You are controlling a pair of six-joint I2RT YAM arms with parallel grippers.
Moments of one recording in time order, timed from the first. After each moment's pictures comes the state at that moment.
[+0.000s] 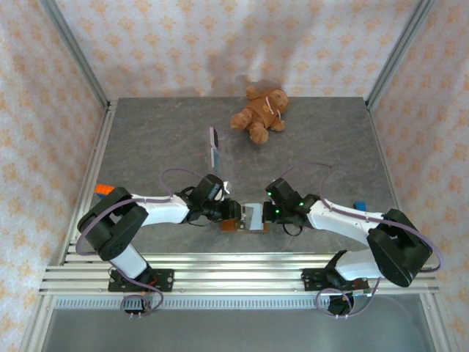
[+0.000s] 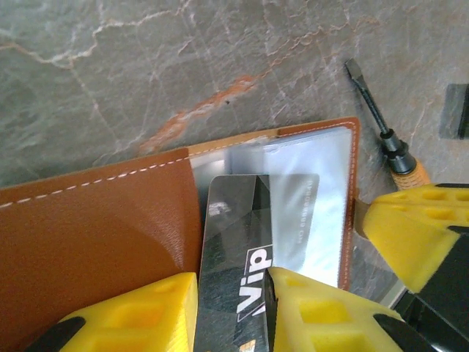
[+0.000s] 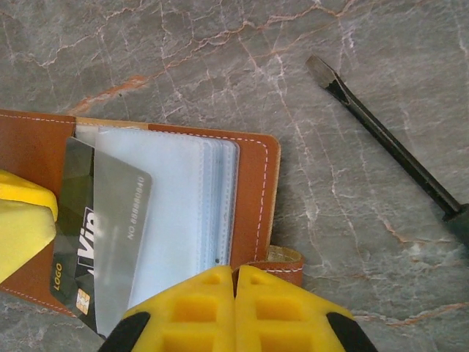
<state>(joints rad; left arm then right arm) -0.69 1.61 0.65 0.09 0.41 -0.91 0.74 1.32 0.60 -0.34 -0.07 0.73</state>
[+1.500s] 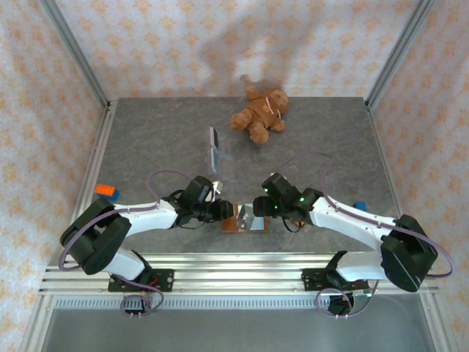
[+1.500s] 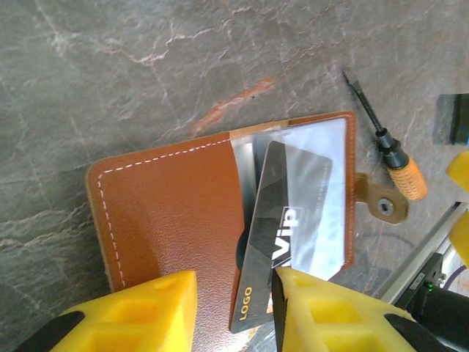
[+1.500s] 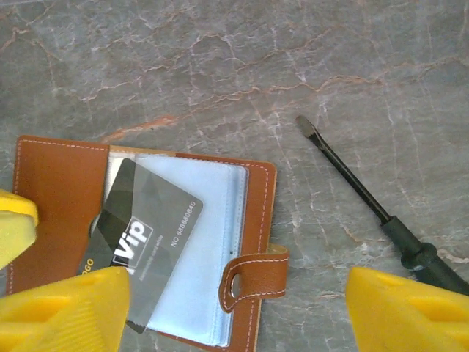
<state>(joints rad) -0.65 1.47 0.56 0.07 0.38 -0.87 0.81 1.27 0.75 -0.54 0.09 0.70</state>
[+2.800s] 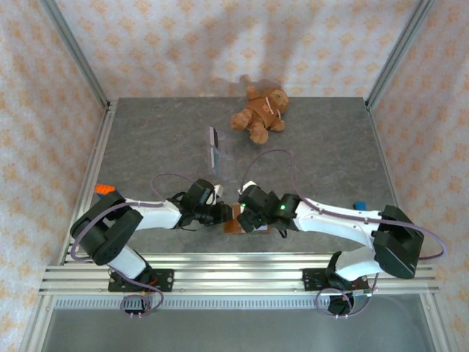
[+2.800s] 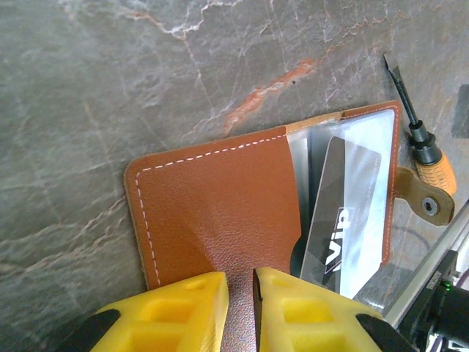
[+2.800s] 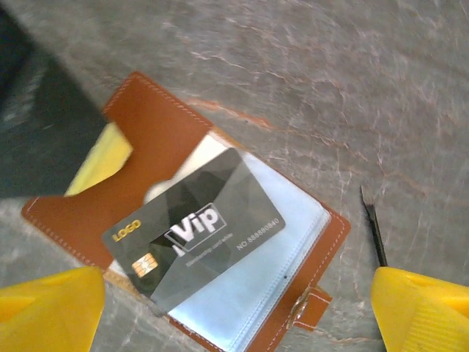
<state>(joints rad) -0.64 1.56 0.53 0.16 0.42 -0.87 1.03 1.35 0.86 -0.58 0.27 0.23</state>
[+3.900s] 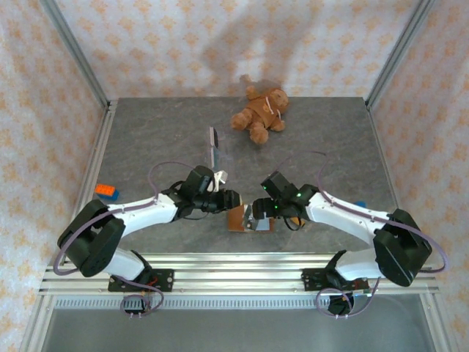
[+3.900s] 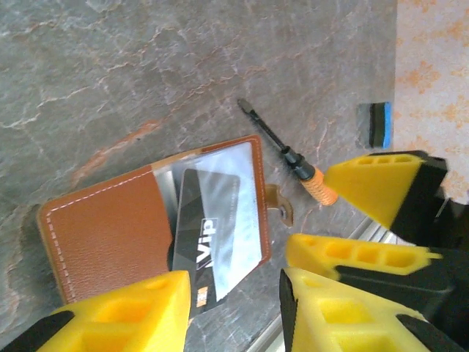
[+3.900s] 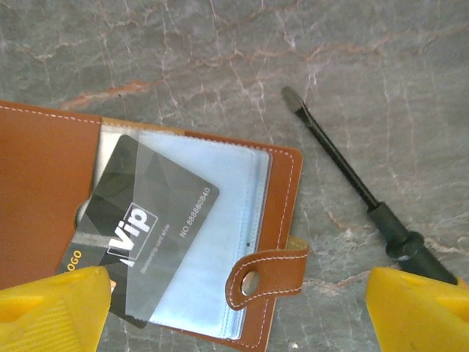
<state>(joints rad) -0.64 1.44 0.67 0.04 0.47 -0.90 0.76 1.32 0.77 -0.61 0.03 0.63</state>
